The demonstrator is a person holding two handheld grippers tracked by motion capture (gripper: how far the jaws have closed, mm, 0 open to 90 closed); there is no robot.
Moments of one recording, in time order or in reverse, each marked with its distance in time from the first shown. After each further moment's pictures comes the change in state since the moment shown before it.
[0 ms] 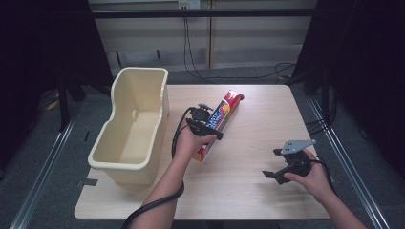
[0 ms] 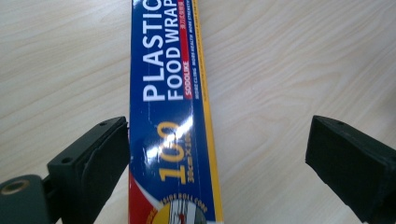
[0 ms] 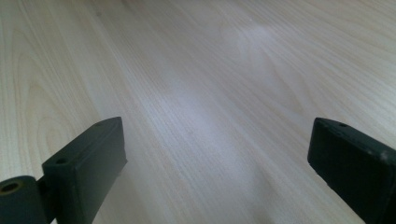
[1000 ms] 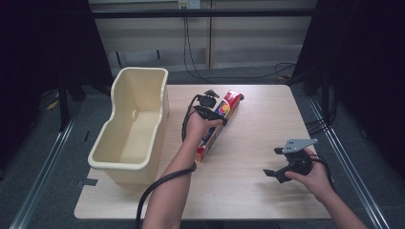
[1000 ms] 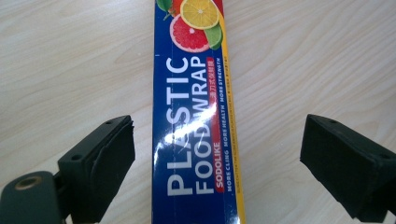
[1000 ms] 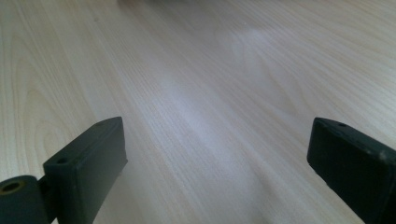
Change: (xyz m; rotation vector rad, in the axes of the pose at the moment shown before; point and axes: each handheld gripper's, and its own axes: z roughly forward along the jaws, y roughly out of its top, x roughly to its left) left arm 0.017 0.046 0.034 0.047 0.024 -0.025; right arm -0.004 0.000 -0.002 -0.018 -0.003 0.014
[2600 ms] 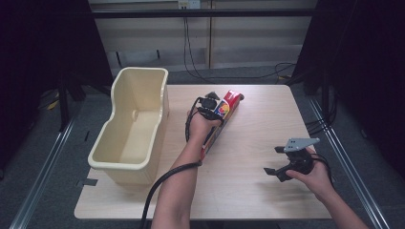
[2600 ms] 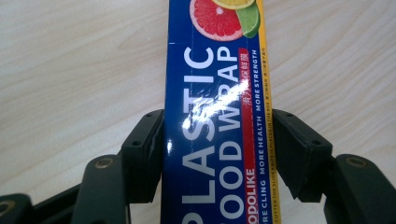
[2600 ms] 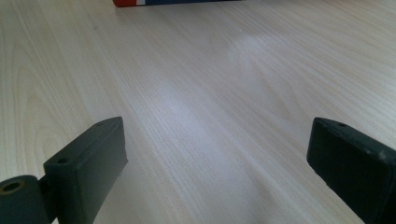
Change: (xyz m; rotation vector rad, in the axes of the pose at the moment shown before) left arm 0.007 0.000 0.029 0.062 0.042 -0.042; right arm -0.003 0.001 -0.002 -0.022 0.001 0.006
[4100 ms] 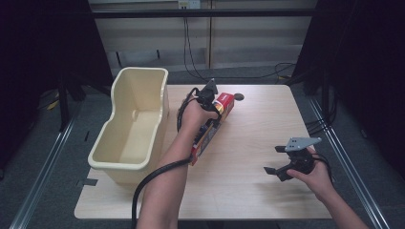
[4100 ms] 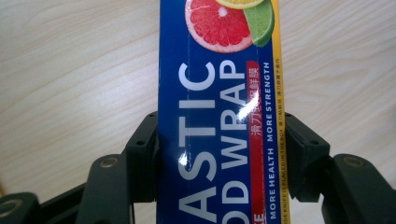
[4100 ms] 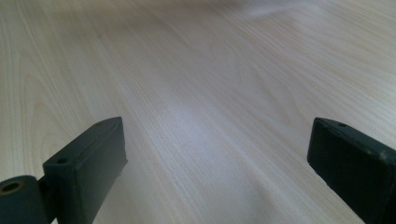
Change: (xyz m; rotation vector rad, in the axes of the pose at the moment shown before) left arm -0.013 0.018 -0.078 0.254 -0.007 -0.064; right arm 0.000 0.002 -0.002 -0.023 0.004 0.003
